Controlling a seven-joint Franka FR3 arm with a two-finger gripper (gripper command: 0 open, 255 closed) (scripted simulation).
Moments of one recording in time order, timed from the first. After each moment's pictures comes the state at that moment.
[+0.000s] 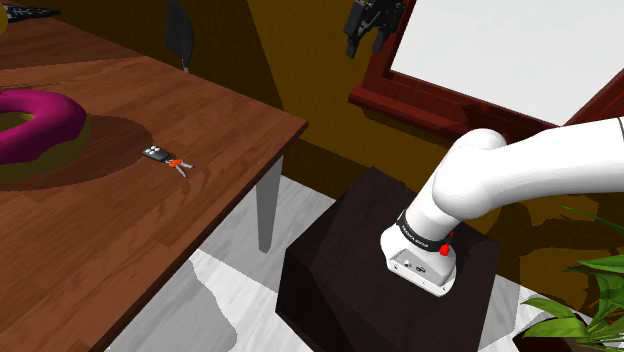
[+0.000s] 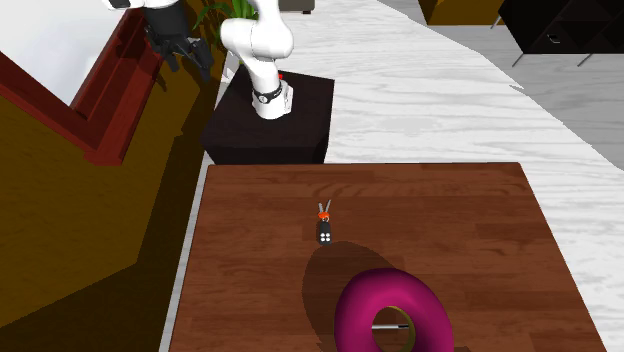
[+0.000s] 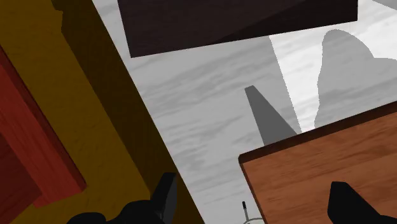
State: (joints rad) arm 0.02 -0.80 -0.07 -2.36 -0.06 1.66 0.14
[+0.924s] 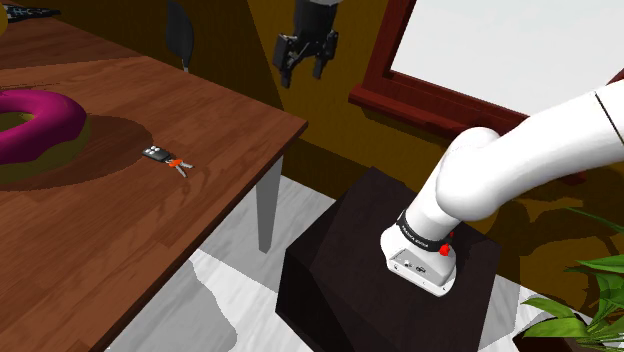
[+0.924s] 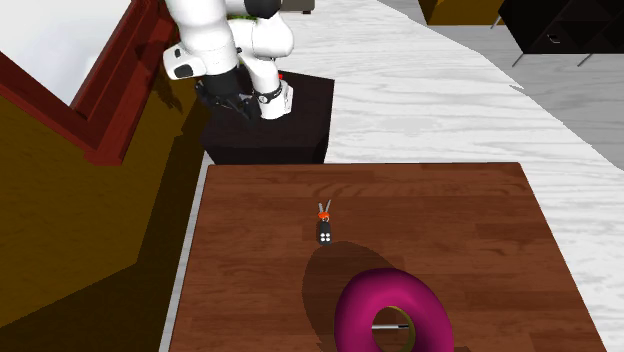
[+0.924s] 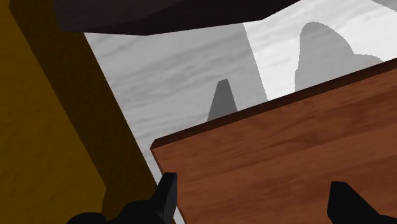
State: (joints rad) arm 0.10 -0.56 0.12 -2.36 0.03 1.88 0.33
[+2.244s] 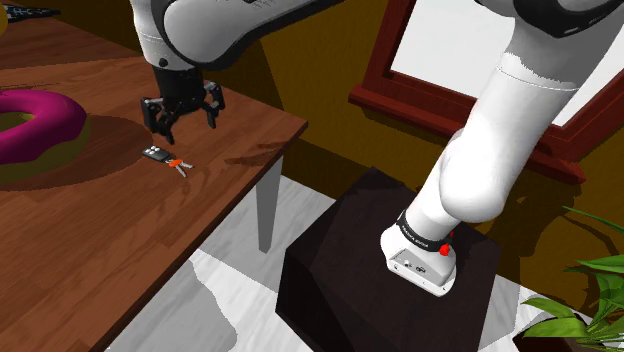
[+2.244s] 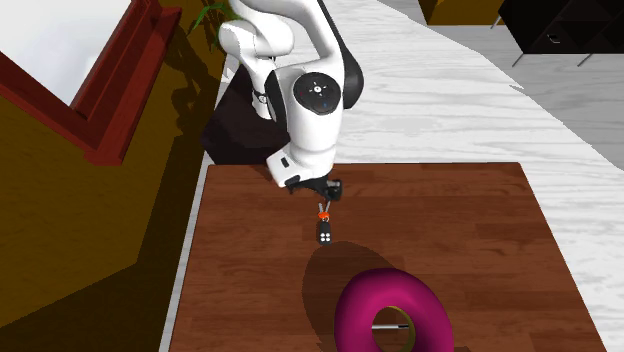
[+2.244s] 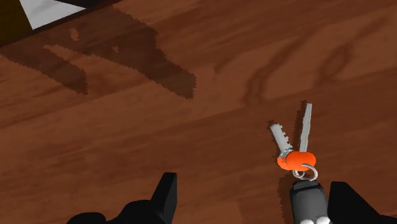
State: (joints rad) arm 0.21 0.10 0.38 -1.96 -0.12 2.09 0.71
